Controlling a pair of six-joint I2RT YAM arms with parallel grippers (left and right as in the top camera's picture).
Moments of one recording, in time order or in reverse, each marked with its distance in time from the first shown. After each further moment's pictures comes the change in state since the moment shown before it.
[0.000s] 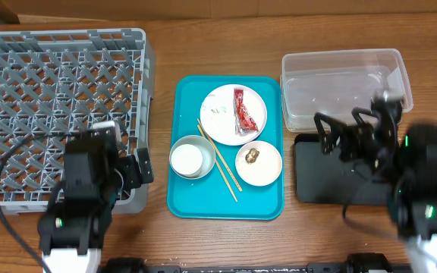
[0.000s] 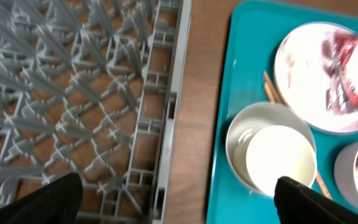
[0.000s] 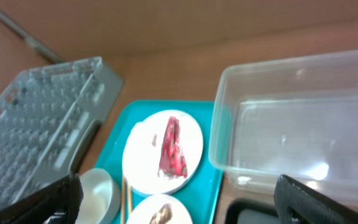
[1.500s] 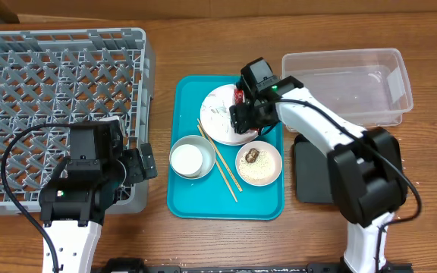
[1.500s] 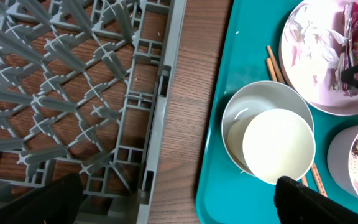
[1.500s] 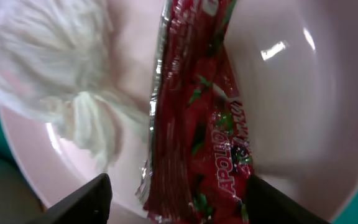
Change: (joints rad) left arm 0.000 0.109 0.050 -0.074 0.039 -0.055; right arm 0.480 1.135 0.570 -0.177 0.270 0.059
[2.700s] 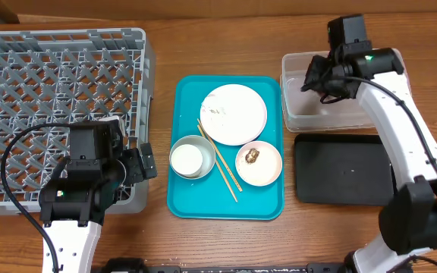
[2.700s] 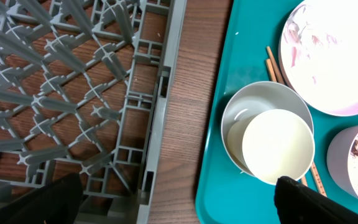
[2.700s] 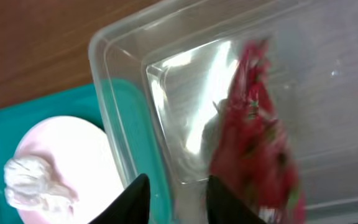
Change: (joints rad) left arm 0.000 0.000 0.002 0.000 0.000 0.000; right arm -0.318 -0.276 0.103 -0.208 0.176 0.219
